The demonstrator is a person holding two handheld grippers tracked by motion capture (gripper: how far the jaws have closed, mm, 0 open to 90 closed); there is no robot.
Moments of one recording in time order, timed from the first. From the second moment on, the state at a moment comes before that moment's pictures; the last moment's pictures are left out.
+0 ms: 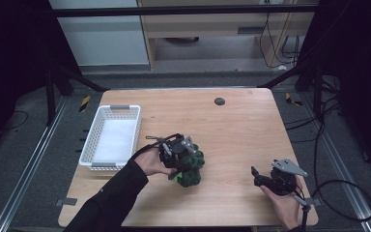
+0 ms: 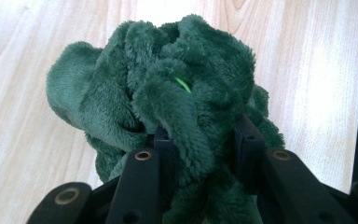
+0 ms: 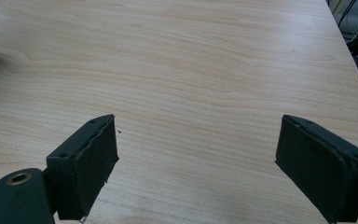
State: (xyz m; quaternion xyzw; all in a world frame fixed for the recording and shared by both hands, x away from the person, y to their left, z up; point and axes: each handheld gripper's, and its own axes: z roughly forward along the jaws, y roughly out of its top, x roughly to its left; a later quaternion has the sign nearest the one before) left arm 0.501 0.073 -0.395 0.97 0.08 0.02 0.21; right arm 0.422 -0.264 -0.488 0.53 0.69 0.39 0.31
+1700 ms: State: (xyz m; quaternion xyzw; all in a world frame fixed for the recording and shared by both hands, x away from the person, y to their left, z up) left arm 0.487 0.089 -0.396 0.95 0.09 0.04 0.29; right arm 0.422 -0.265 -0.488 0.53 0.69 0.39 0.31
